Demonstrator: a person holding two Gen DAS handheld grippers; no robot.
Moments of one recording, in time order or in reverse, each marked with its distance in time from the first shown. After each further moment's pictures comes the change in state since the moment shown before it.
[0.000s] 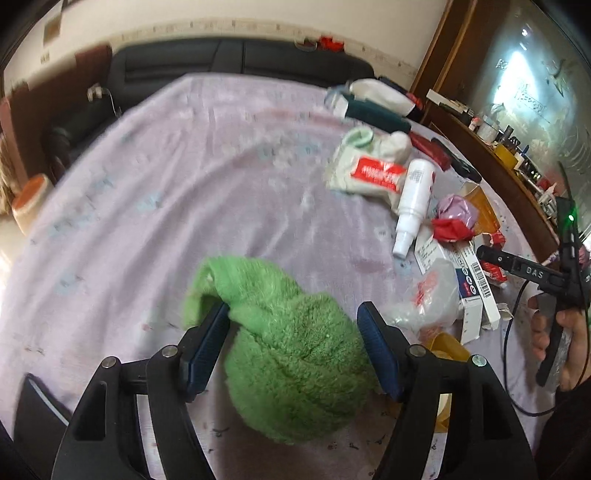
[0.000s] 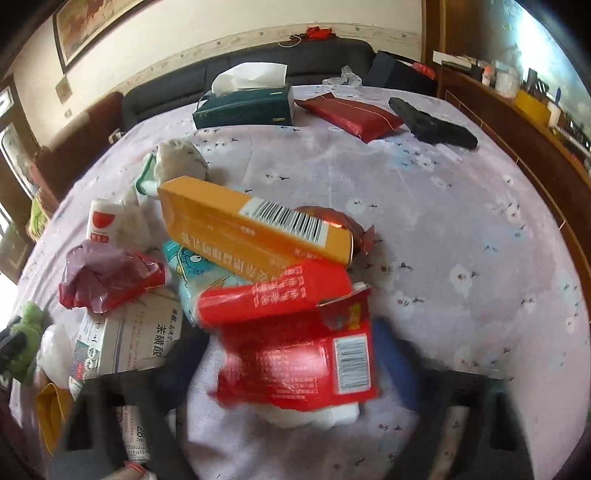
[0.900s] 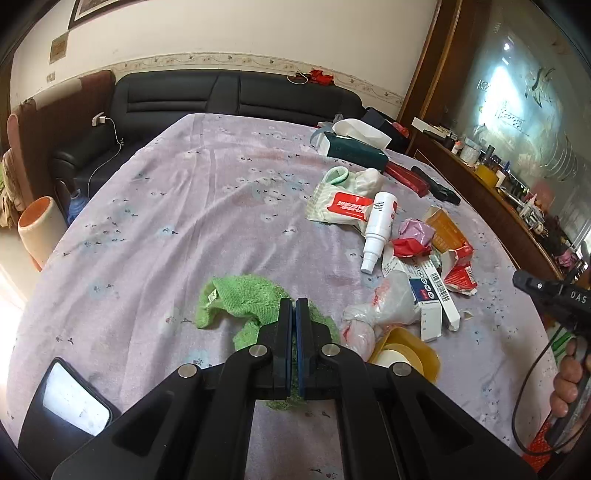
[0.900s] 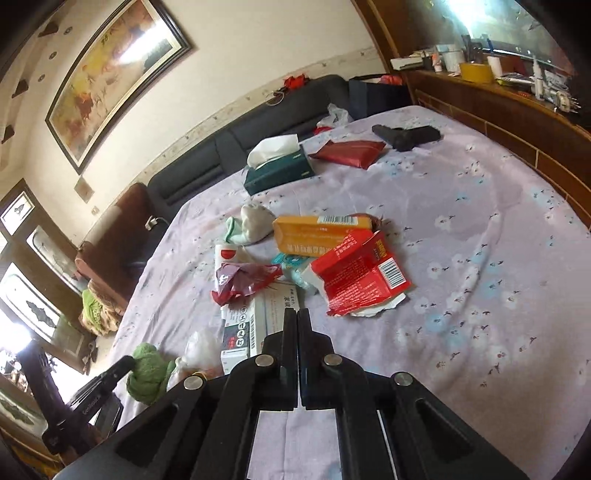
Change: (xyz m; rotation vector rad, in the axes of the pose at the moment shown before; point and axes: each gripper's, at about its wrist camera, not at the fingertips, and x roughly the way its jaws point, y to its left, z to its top) left arm -0.058 -0.013 -0.013 0.029 -0.157 0.002; right arm -0.127 0.027 -0.059 0.279 -0.218 0.183
